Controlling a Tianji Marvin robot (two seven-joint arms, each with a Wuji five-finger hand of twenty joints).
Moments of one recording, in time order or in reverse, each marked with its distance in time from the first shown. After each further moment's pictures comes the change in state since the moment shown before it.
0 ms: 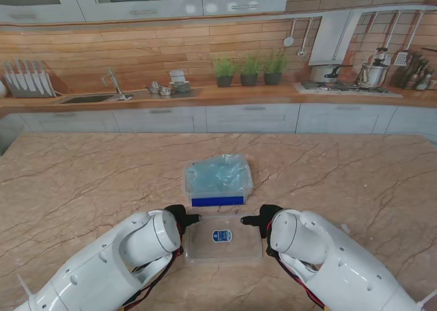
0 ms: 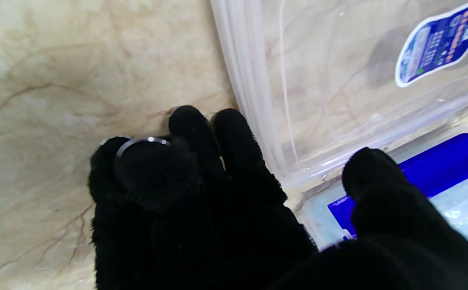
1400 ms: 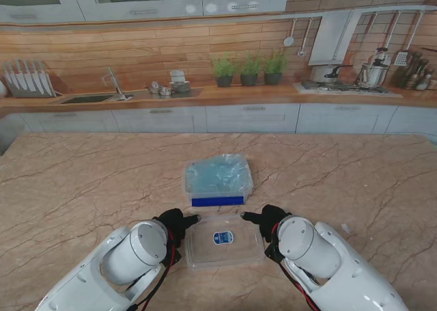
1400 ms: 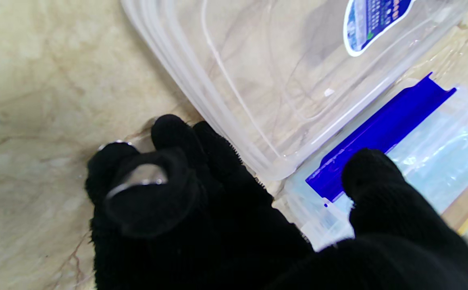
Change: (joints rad) left arm 0.218 -0.021 -0.208 -0.103 -0.089 -0.167 0.103; right arm -0.162 -0.051 0.176 -0.047 0.154 -0.120 -0.157; left_hand 0.010 -0.001 0.002 0.000 0.075 0.107 -0.024 -0.035 0.109 0.032 -0.102 -0.089 0.081 0.000 -0.032 -0.043 0.058 0.033 0.014 0.000; right_hand 0.010 0.009 -0.019 0.000 0.005 0.167 -0.155 -0.062 -0.024 0.131 0.025 0.023 0.058 0.017 0.111 0.000 0.037 0.000 0.049 0.000
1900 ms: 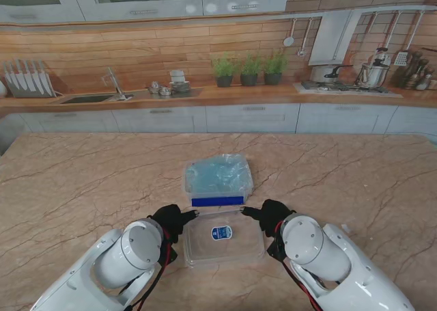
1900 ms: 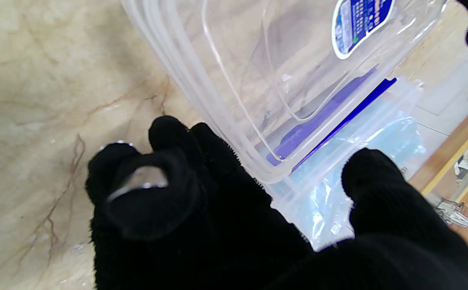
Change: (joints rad) left arm 0.053 0.012 -0.052 -0.072 0.044 -0.044 -0.004; right arm -0.059 0.012 0.061 -0.098 -0.034 -0.057 0.015; left_hand 0.000 0.000 0.000 0.000 0.000 0.005 -0.008 -0.010 0.000 0.006 -0.012 0.000 -0.003 0.002 -0.010 -0.002 -0.002 0.001 0.000 0.000; right_hand 0.000 0.000 0.000 0.000 -0.002 0.016 -0.010 -0.009 -0.003 0.015 0.000 0.001 0.000 -0.001 0.011 0.000 0.000 0.000 0.004 0.000
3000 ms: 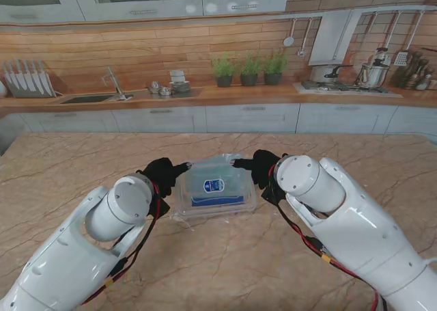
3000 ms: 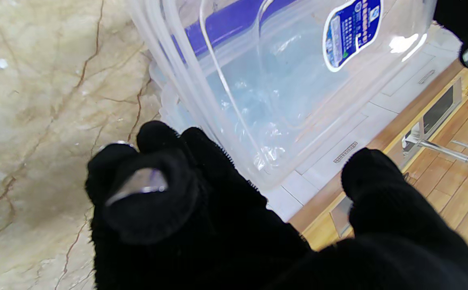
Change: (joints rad) left arm -0.202 -0.003 -0.052 0.058 -0.037 -0.060 -0.012; right arm 0.419 0.014 -0.129 0.158 0.131 0.039 0.149; left_hand 0.000 -0.001 0.000 0.000 0.001 0.038 -0.034 -0.003 0.000 0.042 -0.015 -0.001 -0.010 0.038 -0.016 0.000 -0.001 0.040 0.000 0.000; right_hand 0.000 0.000 0.000 0.000 0.000 0.067 0.000 -0.001 -0.005 0.078 -0.012 0.001 0.011 -0.001 0.004 0.000 0.008 0.000 0.004 0.000
